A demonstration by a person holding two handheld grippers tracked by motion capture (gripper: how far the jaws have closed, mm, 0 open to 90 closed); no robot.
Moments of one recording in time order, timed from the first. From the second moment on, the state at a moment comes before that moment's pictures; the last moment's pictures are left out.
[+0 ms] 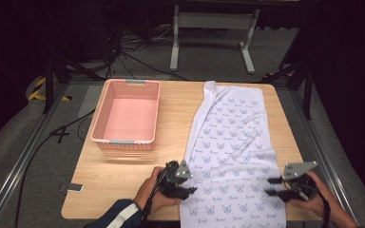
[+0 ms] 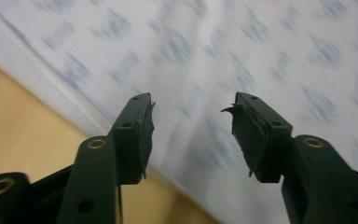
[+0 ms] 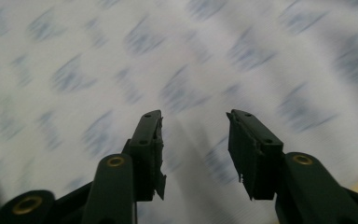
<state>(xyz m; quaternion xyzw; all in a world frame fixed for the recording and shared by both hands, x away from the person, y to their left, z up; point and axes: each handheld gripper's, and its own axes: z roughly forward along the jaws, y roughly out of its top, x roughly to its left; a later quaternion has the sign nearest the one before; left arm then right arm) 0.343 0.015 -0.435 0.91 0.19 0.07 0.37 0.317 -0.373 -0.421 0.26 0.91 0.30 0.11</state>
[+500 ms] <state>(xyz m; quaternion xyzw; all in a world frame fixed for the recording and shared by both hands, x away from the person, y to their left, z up) 0.389 0.003 -0.459 0.91 0.22 0.07 0.33 0.400 -0.372 -0.447 0.32 0.89 0.31 0.13</state>
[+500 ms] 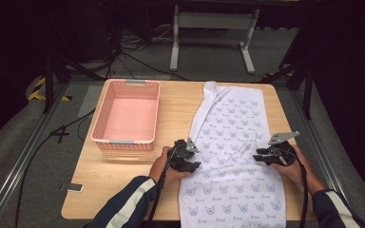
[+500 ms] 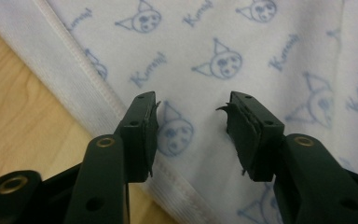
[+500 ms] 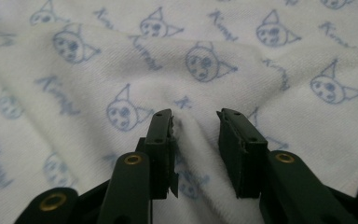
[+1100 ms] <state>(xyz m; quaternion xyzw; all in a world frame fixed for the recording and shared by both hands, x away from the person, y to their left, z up) 0.417 -0.015 -0.422 0.89 0.23 0.06 0.39 0.383 -0.395 -0.417 0.35 0.86 0.32 0.18</state>
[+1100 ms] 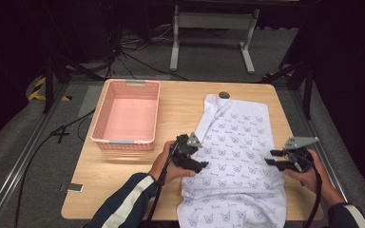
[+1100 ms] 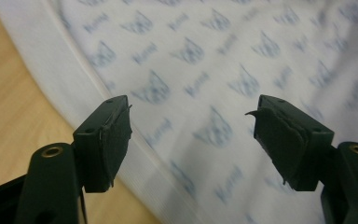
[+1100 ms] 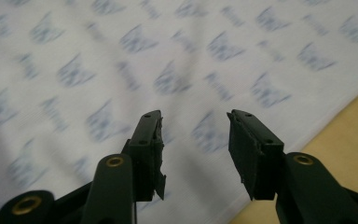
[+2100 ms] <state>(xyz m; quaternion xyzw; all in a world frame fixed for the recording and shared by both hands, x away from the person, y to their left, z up) 0.411 -0.011 -0.448 0.92 0.22 0.05 0.32 0.388 -0.394 -0.444 0.34 0.88 0.30 0.13</state>
